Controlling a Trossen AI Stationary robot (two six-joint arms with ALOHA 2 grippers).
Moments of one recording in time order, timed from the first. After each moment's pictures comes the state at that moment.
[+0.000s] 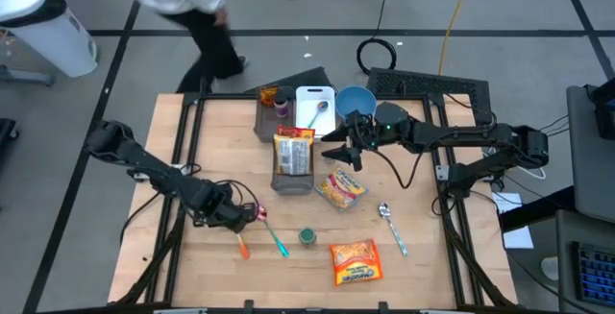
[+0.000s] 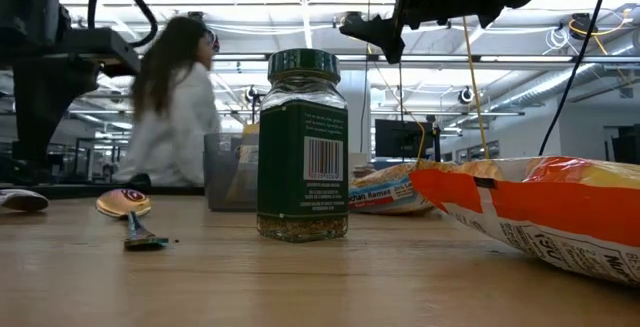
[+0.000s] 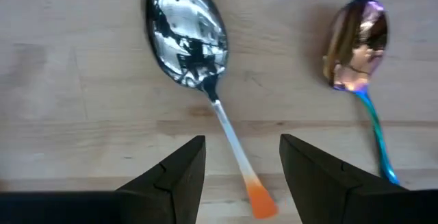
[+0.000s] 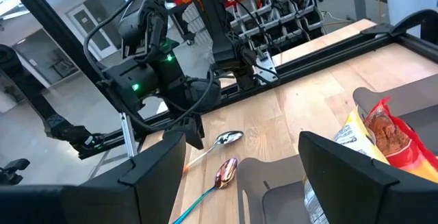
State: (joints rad) left arm -0.48 1.38 0.79 -0.85 0.05 -2.12; right arm -0.26 1.32 0.84 0.34 -0.40 0.38
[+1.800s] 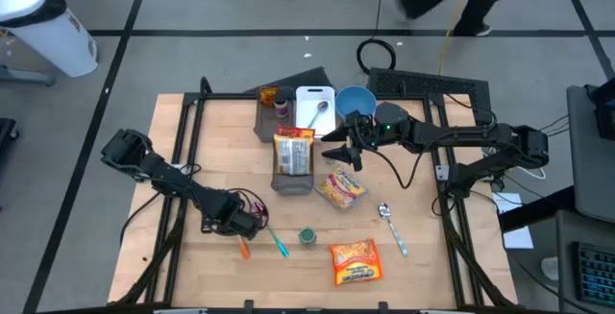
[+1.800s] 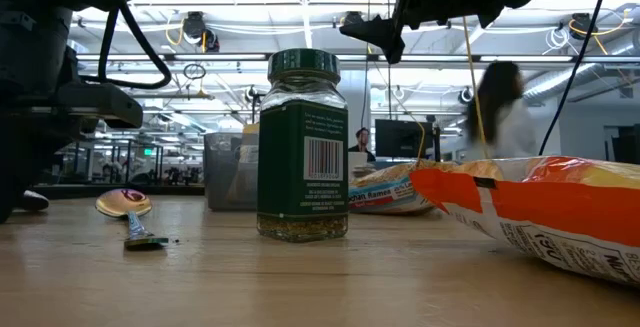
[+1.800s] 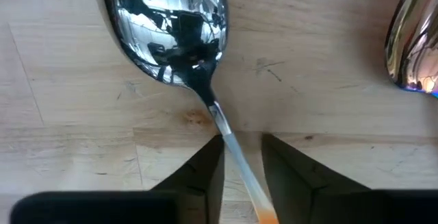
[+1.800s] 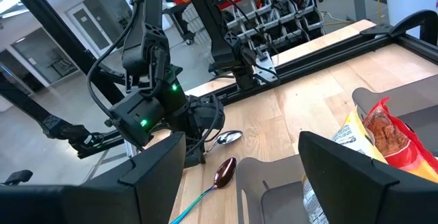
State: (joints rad) left arm -0.48 1.58 0.79 -0.70 0.13 -2.10; right arm -0.26 1.32 0.84 0.34 -0.40 0.38
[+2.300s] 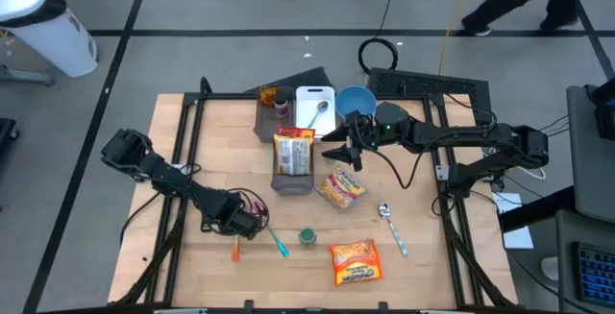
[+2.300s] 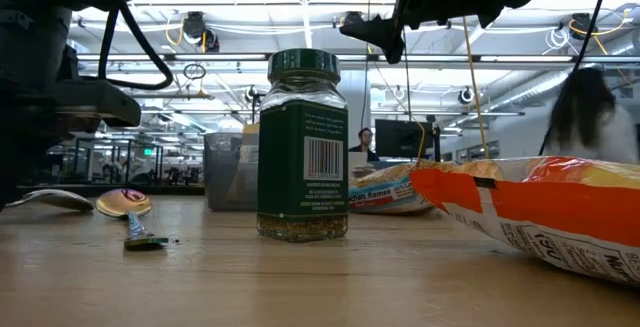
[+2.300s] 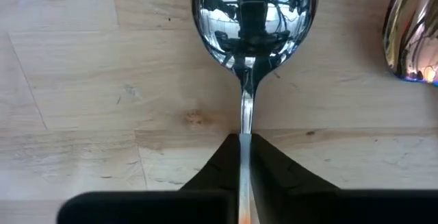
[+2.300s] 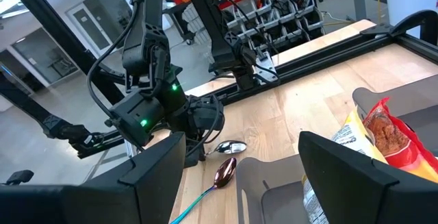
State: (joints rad) left arm -0.48 1.58 0.79 -0.70 0.13 -2.04; right arm -0.26 1.32 0.84 0.34 -0.40 0.38
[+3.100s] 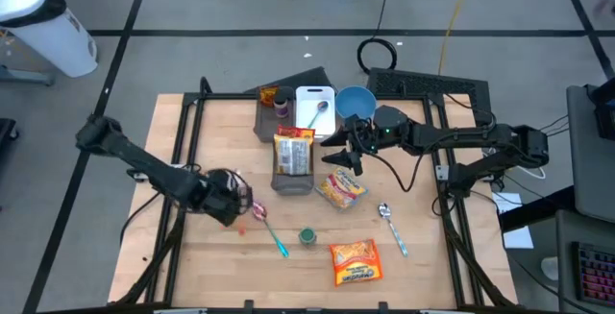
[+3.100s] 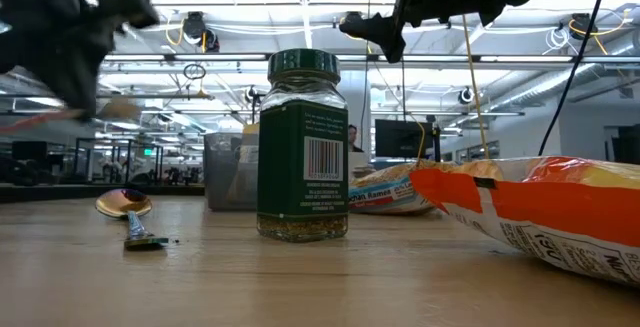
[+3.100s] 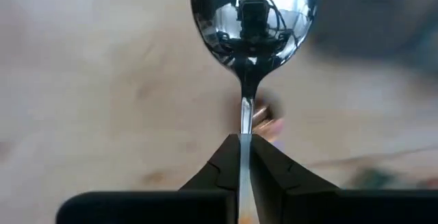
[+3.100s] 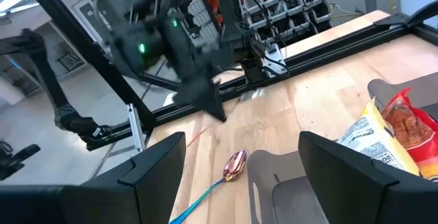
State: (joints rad) left arm -0.48 1.19 0.79 -0.89 -0.32 -2.10; right arm -0.23 1.32 0.84 0.33 -0.40 0.40
